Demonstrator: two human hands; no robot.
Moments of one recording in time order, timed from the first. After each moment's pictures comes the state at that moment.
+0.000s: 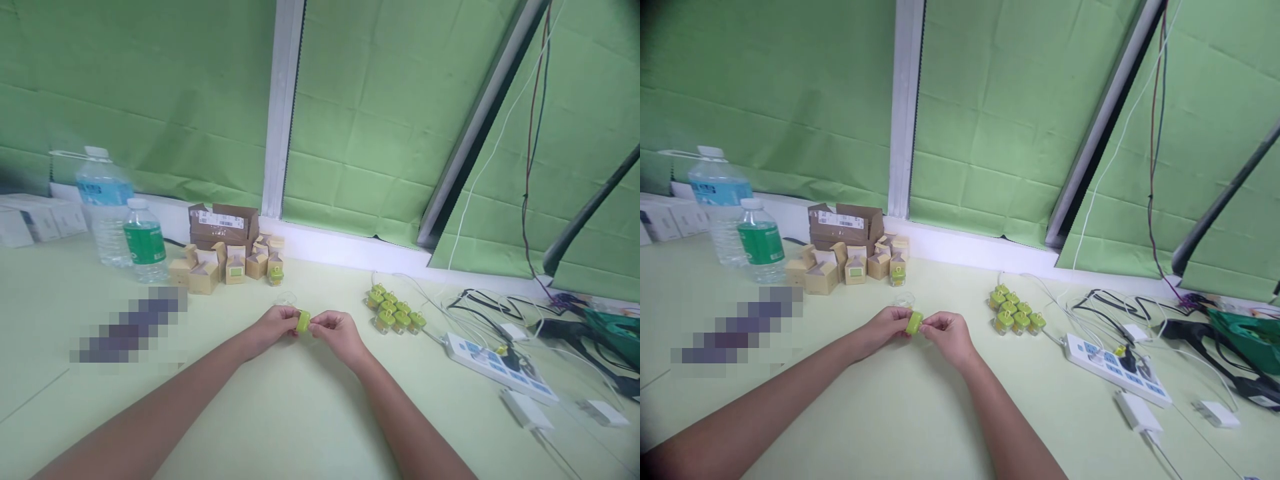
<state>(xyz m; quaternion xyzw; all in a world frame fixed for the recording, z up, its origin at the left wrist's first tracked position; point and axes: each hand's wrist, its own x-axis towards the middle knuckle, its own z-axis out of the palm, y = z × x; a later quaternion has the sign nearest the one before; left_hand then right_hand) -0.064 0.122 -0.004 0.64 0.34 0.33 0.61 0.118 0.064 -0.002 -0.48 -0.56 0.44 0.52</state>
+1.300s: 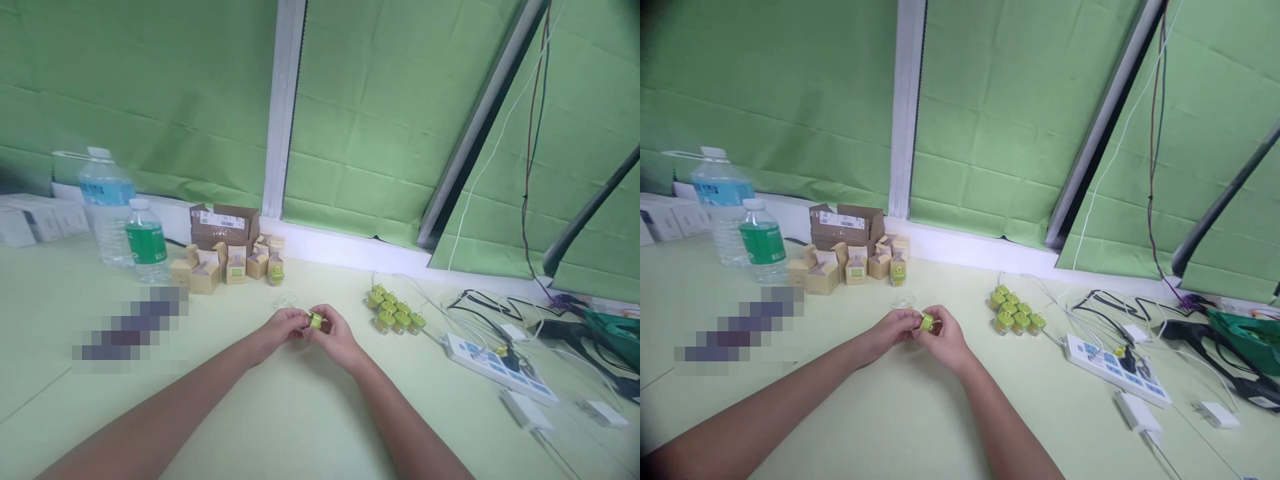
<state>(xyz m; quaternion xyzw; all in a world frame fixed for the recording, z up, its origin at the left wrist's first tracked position) -0.051 0.116 -0.012 0.59 0.28 0.34 0.68 0.106 0.055 0.004 -0.45 -0.57 0.46 0.51</state>
